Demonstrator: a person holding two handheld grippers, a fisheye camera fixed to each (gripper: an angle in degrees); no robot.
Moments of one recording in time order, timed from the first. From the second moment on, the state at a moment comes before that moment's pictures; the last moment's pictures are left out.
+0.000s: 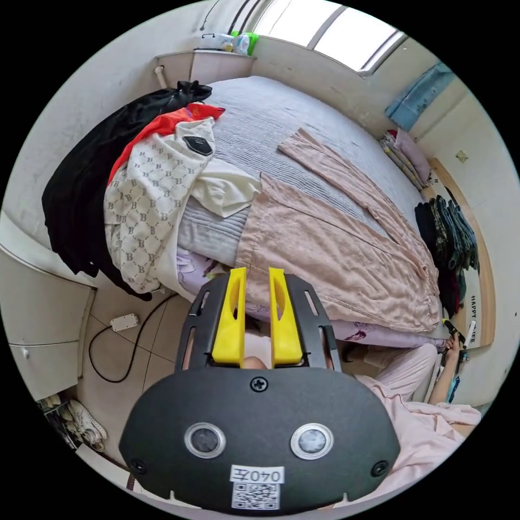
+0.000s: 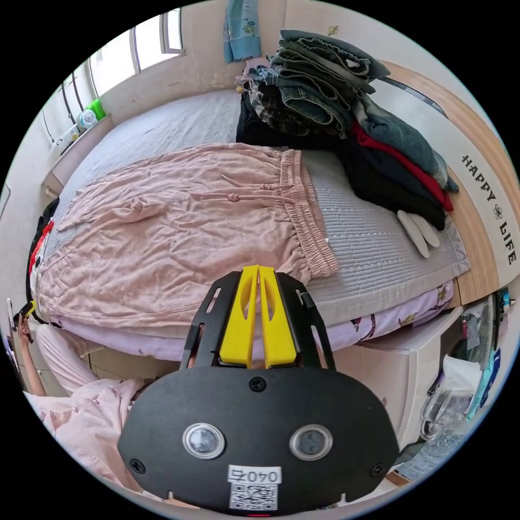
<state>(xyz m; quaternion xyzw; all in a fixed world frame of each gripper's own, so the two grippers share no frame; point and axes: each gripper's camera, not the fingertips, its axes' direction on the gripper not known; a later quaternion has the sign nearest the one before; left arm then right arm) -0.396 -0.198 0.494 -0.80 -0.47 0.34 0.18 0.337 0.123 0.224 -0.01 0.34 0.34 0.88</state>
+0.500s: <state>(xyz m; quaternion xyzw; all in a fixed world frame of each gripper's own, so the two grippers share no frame) -0.389 -0.230 0.586 -0.80 -0.51 0.27 0.18 0.368 0.175 0.208 -0.01 0.31 0.38 0.87</state>
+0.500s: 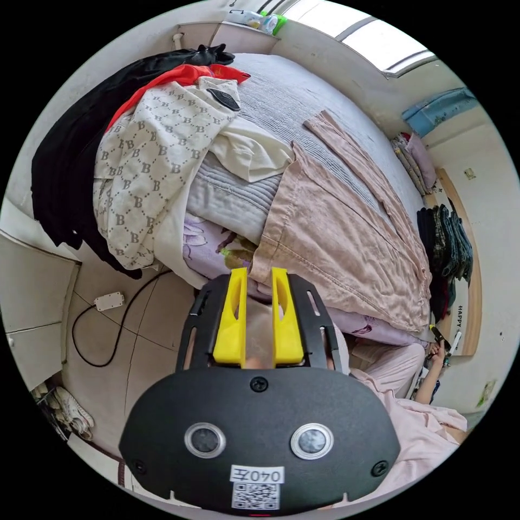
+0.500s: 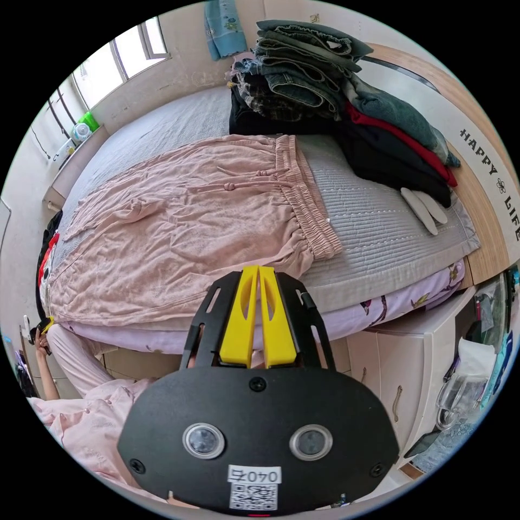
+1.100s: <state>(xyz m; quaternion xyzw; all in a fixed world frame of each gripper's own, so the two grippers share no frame) -0.341 -0.218 0.696 -0.79 -0.51 0.24 0.24 0.453 0.323 0.149 0.12 0.17 0.52 0.83</state>
